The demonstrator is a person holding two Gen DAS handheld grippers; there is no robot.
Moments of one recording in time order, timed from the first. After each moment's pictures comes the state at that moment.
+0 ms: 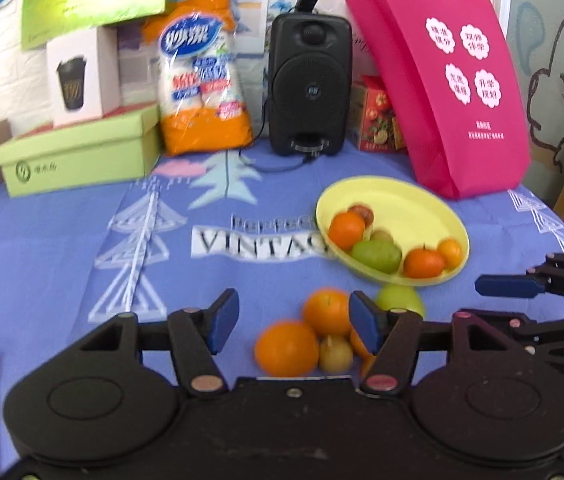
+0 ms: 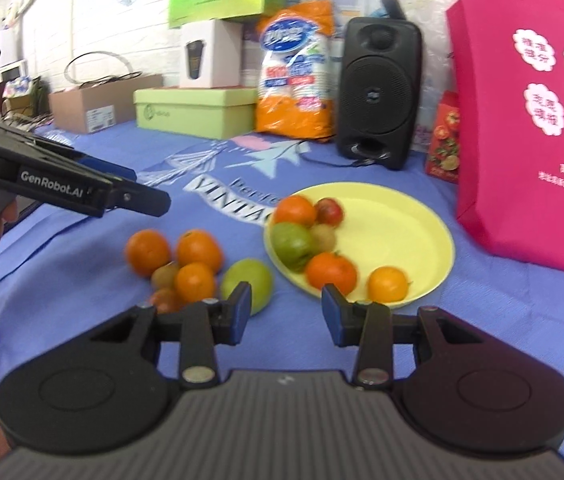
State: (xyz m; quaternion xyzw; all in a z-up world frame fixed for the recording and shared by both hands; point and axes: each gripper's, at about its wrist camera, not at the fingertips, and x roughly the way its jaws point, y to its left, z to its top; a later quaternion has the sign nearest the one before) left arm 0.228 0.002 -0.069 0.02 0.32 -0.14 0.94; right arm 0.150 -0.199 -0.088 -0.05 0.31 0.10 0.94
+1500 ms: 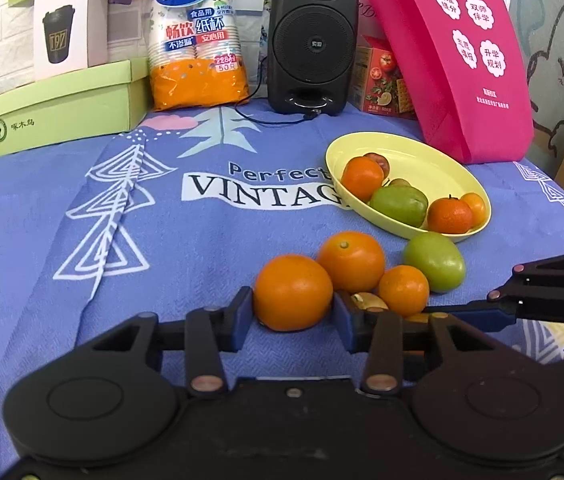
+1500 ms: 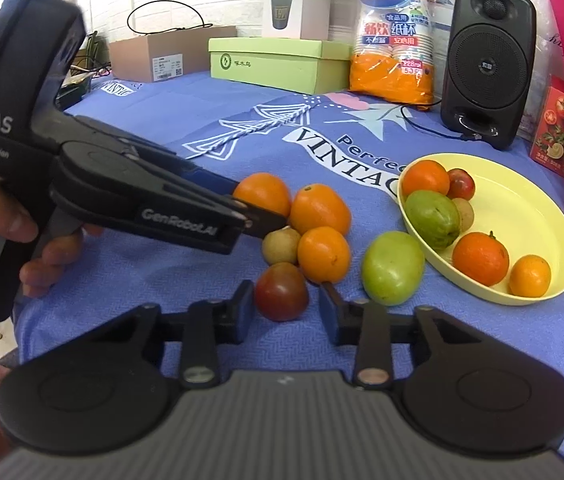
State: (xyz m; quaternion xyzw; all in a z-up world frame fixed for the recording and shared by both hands) left arm 0.253 0.014 -0.127 0.01 0.34 -0.17 0.93; right arm 0.175 -0.136 -0.125 -0.06 0.36 0.17 0.92
